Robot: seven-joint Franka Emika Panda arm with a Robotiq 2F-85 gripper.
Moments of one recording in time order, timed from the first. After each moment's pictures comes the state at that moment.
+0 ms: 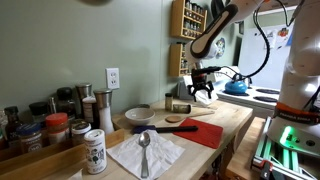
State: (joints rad) arm 0.07 0.01 0.05 -2.49 0.08 2.17 0.73
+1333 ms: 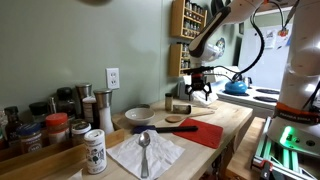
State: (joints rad) arm 0.03 0.03 0.02 -2.49 0.42 2.19 1.03
